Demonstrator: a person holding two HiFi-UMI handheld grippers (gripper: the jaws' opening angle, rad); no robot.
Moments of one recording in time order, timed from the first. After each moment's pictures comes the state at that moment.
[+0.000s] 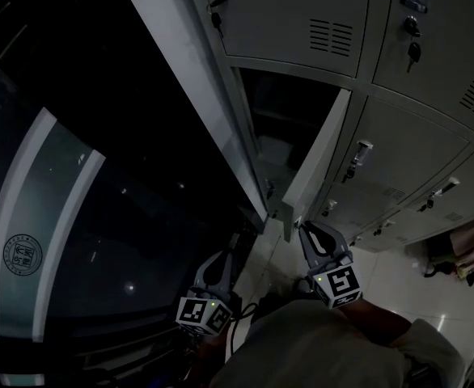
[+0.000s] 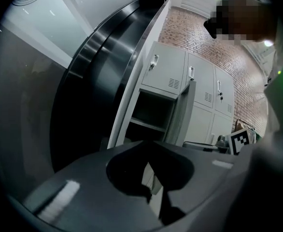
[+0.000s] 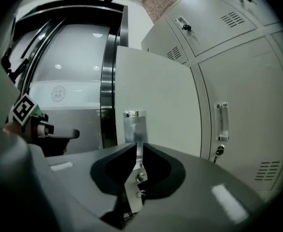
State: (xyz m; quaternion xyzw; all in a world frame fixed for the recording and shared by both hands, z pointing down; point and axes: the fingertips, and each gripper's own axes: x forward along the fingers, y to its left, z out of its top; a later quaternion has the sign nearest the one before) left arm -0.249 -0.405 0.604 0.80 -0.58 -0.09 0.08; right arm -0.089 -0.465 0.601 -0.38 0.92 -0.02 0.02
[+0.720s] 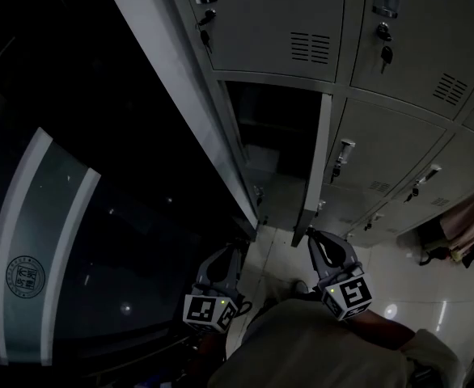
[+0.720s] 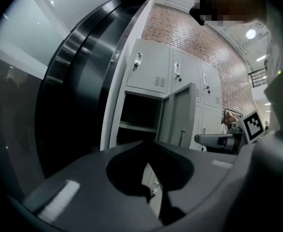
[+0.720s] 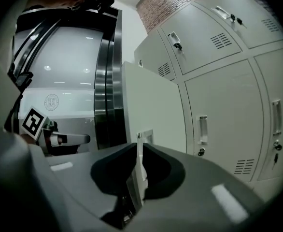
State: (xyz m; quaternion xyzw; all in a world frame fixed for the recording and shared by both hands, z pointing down) left arm -0.224 -0.406 0.556 0.83 -0.55 -0.04 0.02; right arm -0.049 -0.418 0.548 -0.43 0.90 -0.06 0.04
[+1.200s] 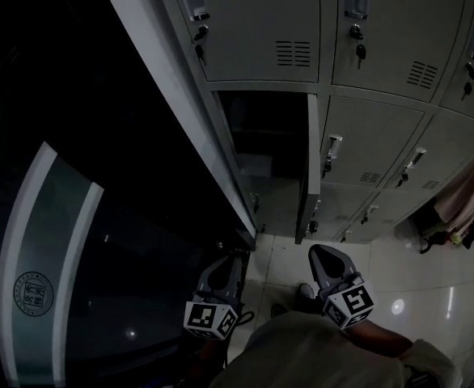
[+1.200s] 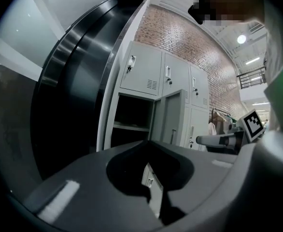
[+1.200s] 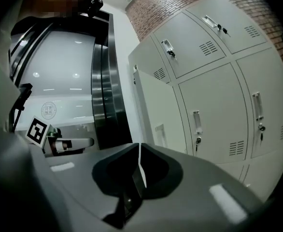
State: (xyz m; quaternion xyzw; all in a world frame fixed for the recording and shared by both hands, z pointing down) left arm -0.228 -0.371 0.531 0.87 -0.50 -0.03 0.02; right arm -0.050 -0.366 0.532 -0.46 0.88 -0.07 0.10
